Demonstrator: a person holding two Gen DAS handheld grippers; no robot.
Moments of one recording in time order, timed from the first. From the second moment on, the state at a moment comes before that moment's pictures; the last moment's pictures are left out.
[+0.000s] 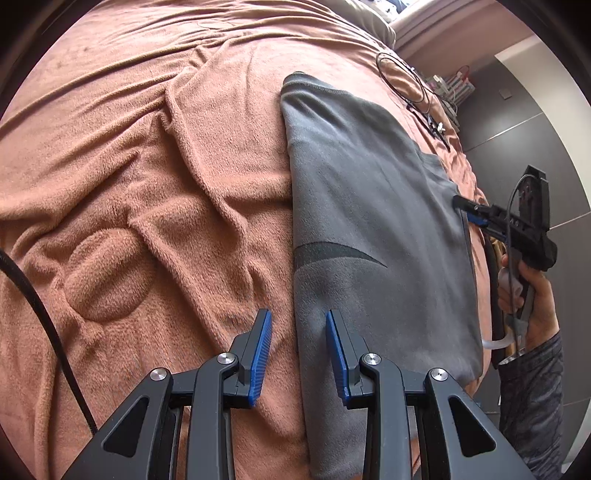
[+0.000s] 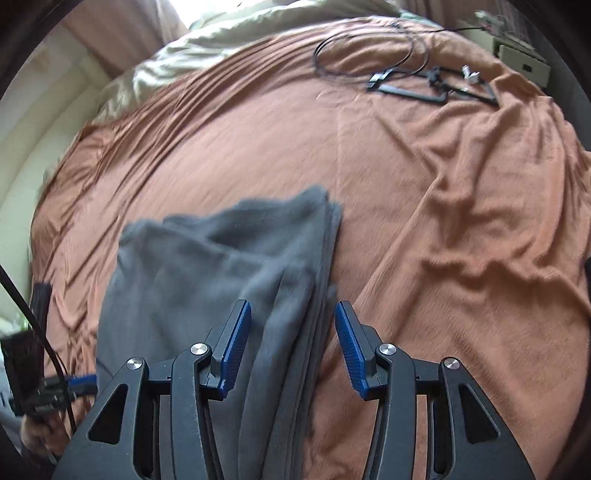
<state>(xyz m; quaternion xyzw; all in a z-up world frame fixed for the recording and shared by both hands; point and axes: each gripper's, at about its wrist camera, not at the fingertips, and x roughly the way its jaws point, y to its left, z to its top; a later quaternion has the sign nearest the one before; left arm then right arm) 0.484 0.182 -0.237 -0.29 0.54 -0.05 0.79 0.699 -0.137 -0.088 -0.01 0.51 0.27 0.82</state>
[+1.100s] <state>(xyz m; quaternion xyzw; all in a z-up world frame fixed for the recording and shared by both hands) 0.418 0.150 -0.251 -0.33 0.56 -0.09 0.75 0.570 -0.245 -0.110 0.12 0.56 0.28 0.77</state>
